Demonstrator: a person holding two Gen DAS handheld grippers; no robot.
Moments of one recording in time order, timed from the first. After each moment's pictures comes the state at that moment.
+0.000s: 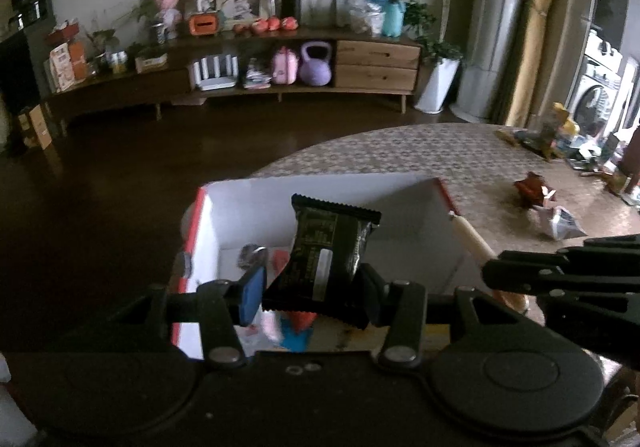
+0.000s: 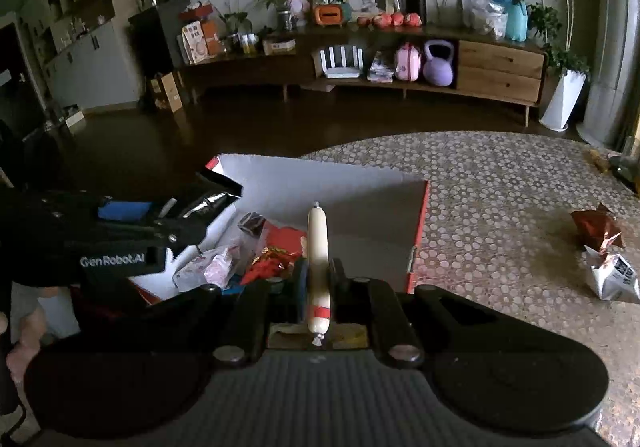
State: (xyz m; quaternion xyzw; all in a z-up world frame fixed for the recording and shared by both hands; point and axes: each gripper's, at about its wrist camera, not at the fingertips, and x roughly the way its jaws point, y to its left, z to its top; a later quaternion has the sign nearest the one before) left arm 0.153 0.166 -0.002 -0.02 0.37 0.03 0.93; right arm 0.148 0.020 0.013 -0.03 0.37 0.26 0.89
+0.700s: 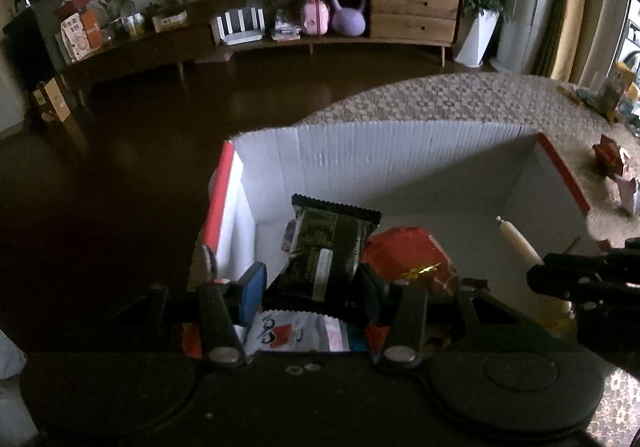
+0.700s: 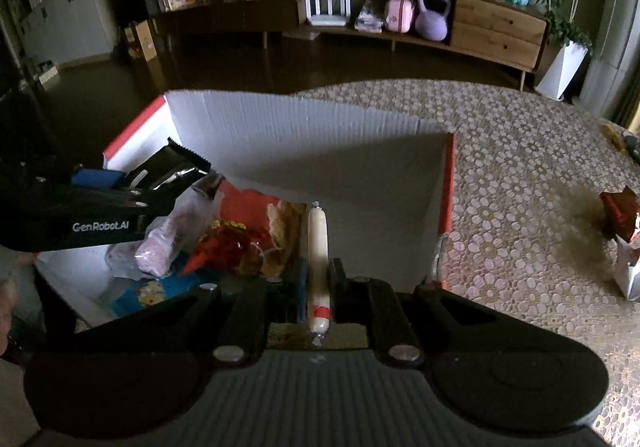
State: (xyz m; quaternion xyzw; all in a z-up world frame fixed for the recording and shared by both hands) left arm 0.209 0.200 -0.063 0.00 0.44 0.07 0.90; right arm 0.203 0.059 -0.056 -0.08 0.44 0.23 0.86
